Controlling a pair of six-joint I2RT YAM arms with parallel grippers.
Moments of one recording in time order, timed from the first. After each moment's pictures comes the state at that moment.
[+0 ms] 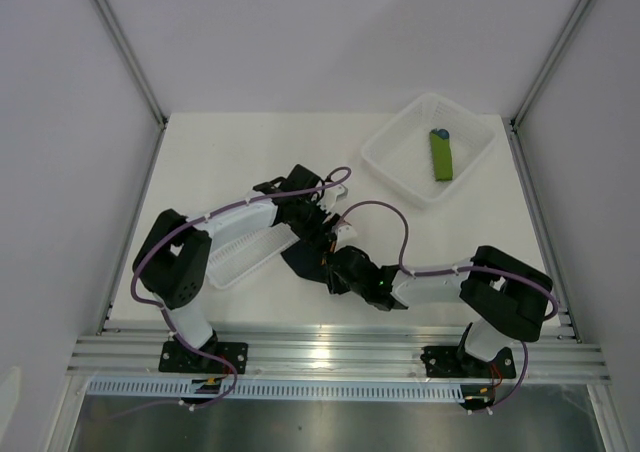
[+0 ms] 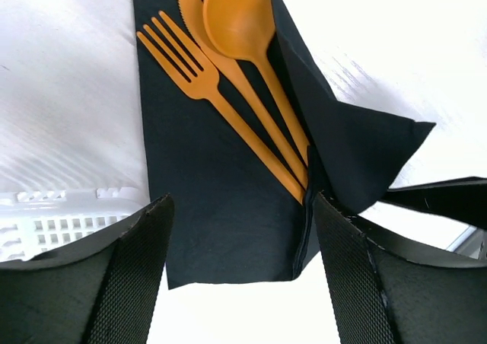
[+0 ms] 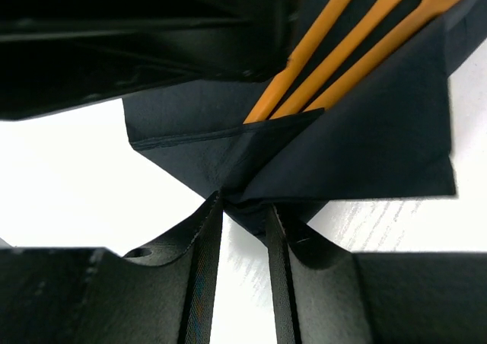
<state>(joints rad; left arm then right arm) -0.64 1.74 1.18 -0.51 0.27 0.11 1.09 1.61 0.66 0.22 0.28 0.59</state>
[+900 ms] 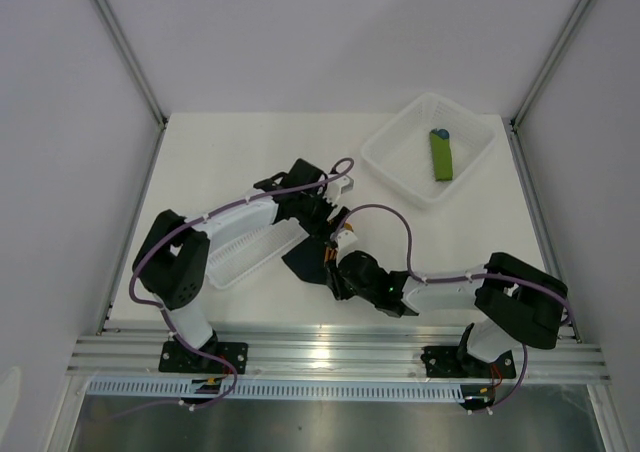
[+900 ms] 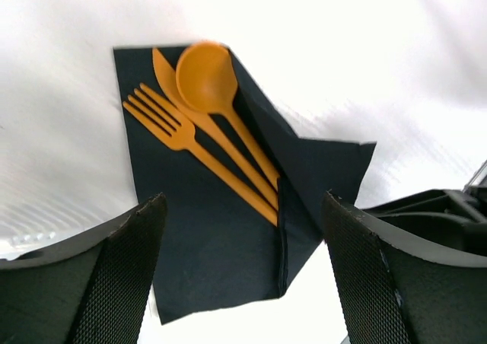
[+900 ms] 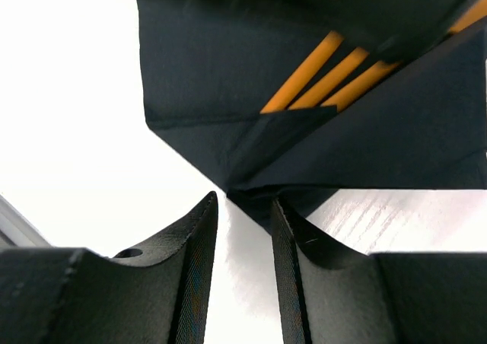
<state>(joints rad) -0.64 1.73 1.21 -0.46 0.35 0.08 1.11 1.53 0.59 0.27 0.25 0.44</state>
